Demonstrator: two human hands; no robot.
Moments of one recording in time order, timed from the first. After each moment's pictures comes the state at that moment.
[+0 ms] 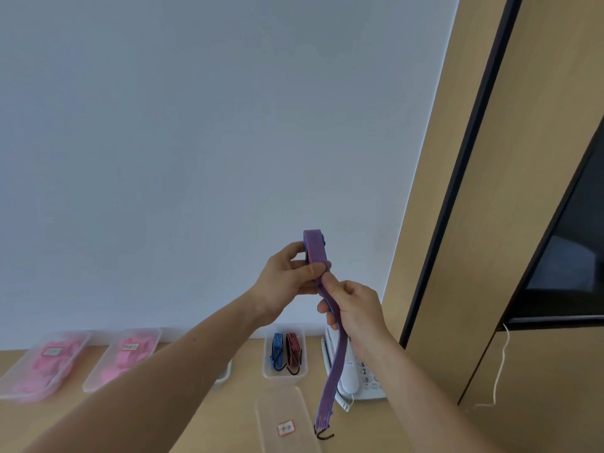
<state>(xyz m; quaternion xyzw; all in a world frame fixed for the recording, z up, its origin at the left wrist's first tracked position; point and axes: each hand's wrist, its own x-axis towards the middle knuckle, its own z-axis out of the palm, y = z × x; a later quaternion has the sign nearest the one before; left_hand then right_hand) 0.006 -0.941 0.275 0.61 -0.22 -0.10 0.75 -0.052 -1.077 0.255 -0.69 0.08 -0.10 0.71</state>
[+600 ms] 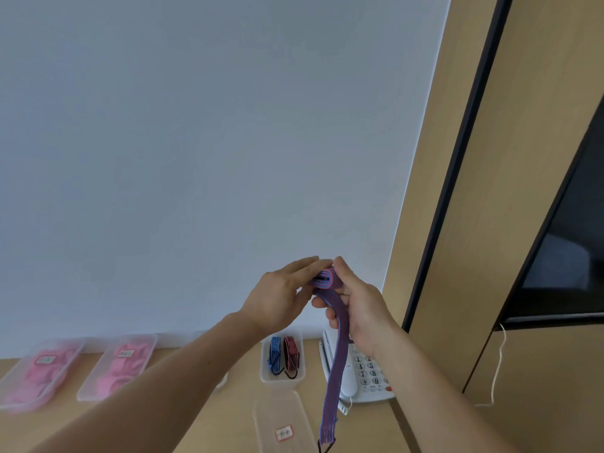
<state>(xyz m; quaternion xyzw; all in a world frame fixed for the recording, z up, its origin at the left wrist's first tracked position) 0.012 -0.935 0.251 0.81 -0.41 0.26 0.33 -0.048 -1.090 0.268 -0.63 0.06 0.00 0.77</state>
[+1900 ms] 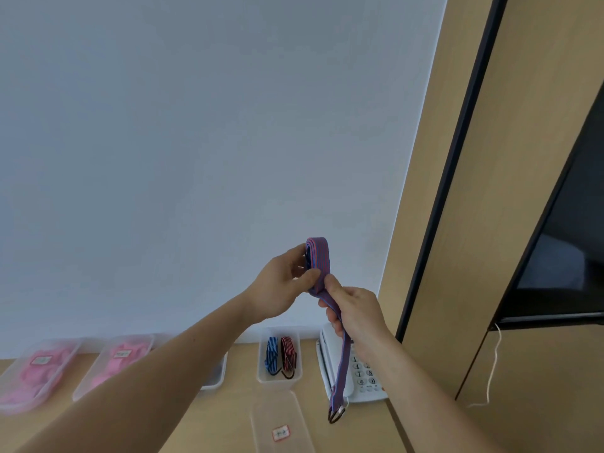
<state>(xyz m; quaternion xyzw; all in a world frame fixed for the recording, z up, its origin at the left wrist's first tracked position) 0.010 -0.940 0.279 0.73 -0.36 0.00 0.58 -0.057 -1.087 0.261 -0.71 0.11 -0.08 0.69</state>
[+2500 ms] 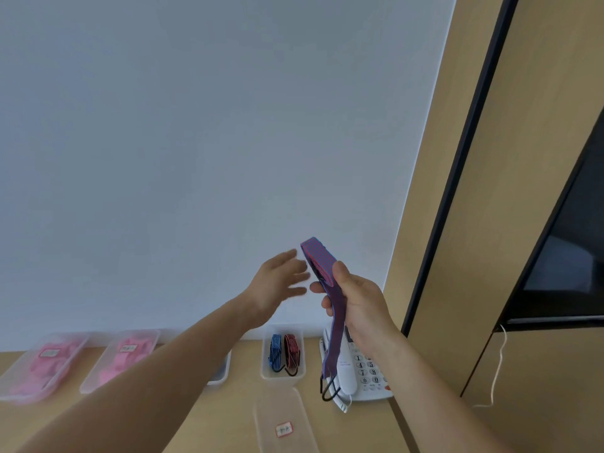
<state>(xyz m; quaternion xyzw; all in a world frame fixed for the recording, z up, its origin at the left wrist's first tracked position) 0.010 -0.935 0.271 0.65 -0.16 -0.13 0.73 -0.051 -1.086 0.260 -0.65 0.00 -0.09 0.76</state>
